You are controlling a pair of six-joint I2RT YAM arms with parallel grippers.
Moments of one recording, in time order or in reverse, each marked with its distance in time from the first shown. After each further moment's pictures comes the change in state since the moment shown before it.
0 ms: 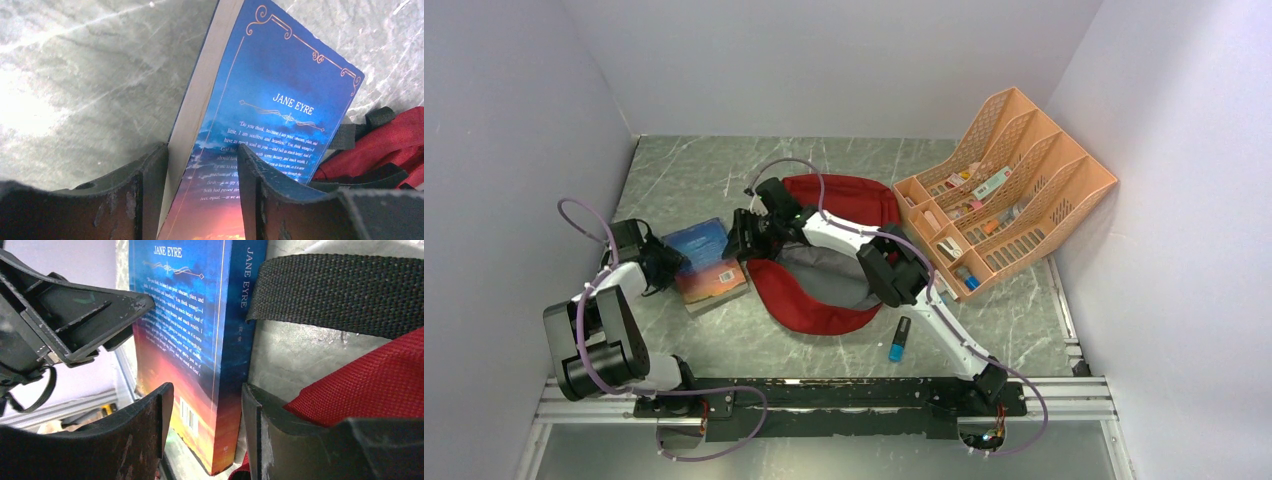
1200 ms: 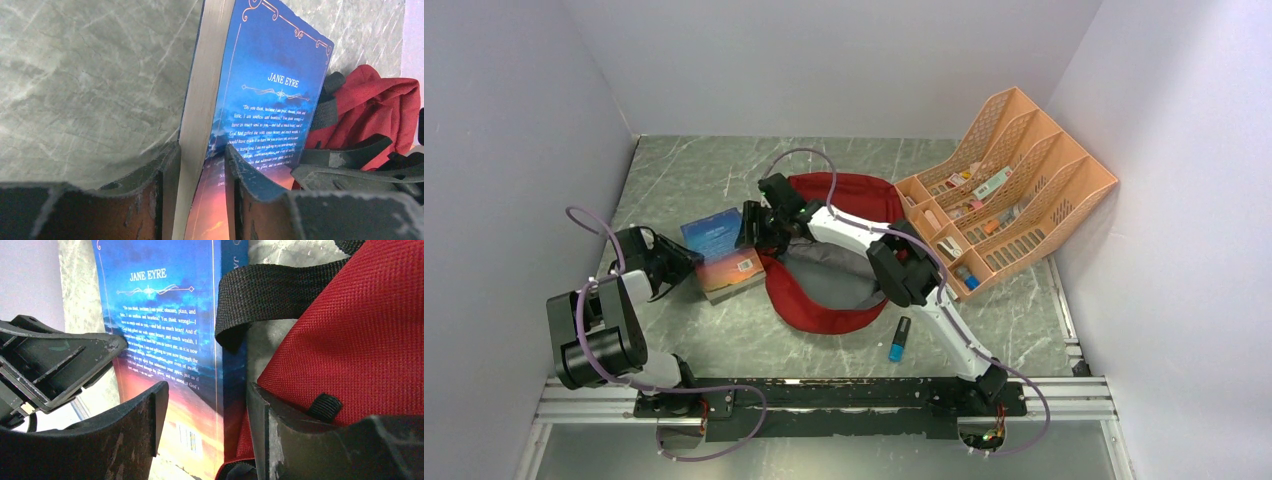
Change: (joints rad) left arm 0.002 0.050 -0.091 0.294 0.240 -0.003; right arm -0.013 -0.121 -0.108 -0.076 0.323 -0.042
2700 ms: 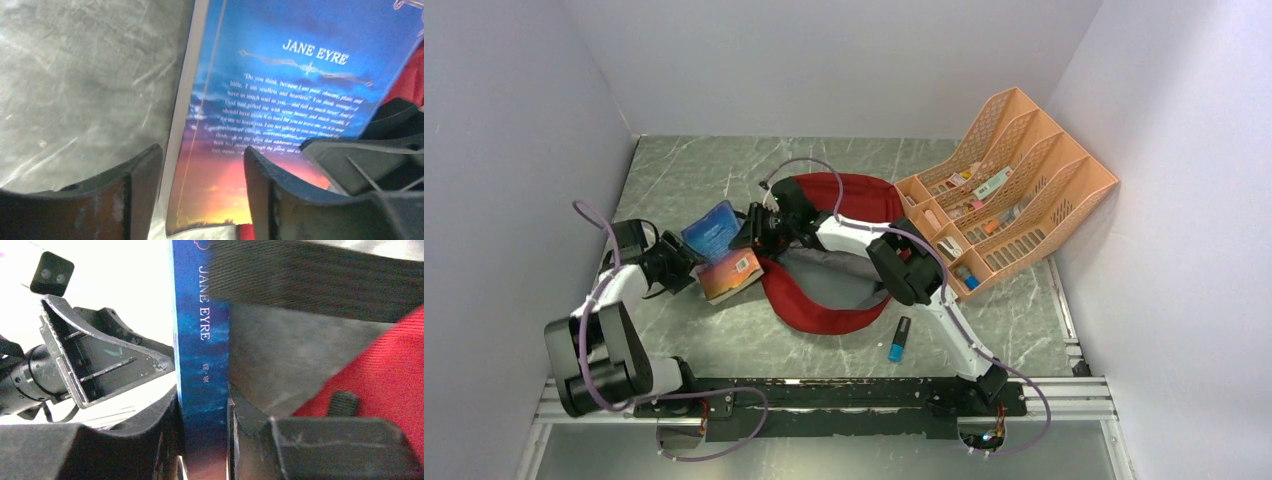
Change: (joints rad) left arm -0.018 -0.109 0.092 -0.342 0.004 0.056; right arm -0.023 -0.019 -0.187 0.412 -0.287 0.192
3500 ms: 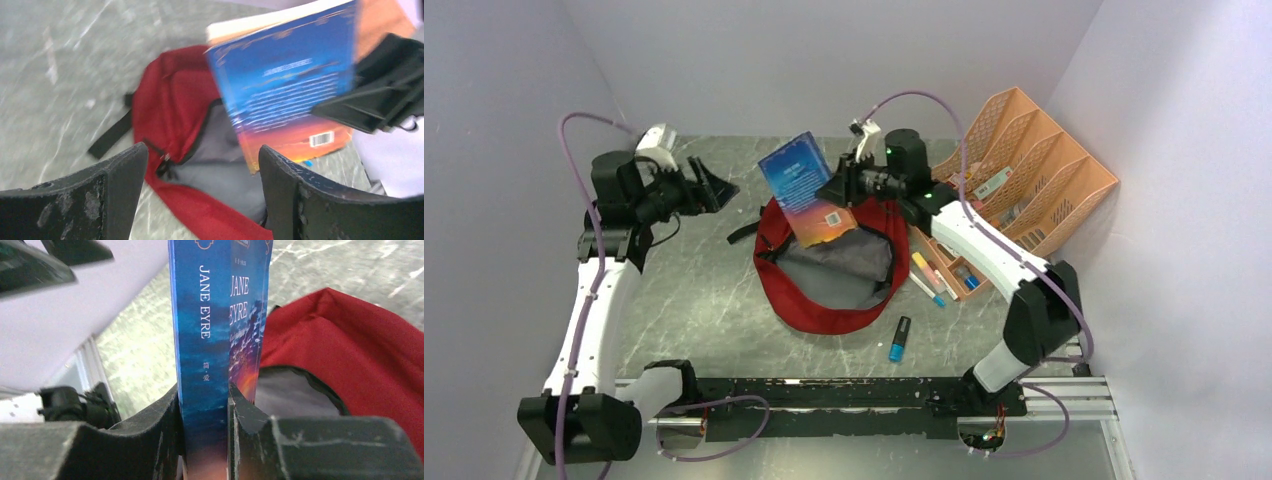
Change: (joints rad) left arm -0.244 -0.290 0.454 -0.190 0.179 0.274; right arm -0.245 -0.845 -0.478 -0.177 0.045 -0.582
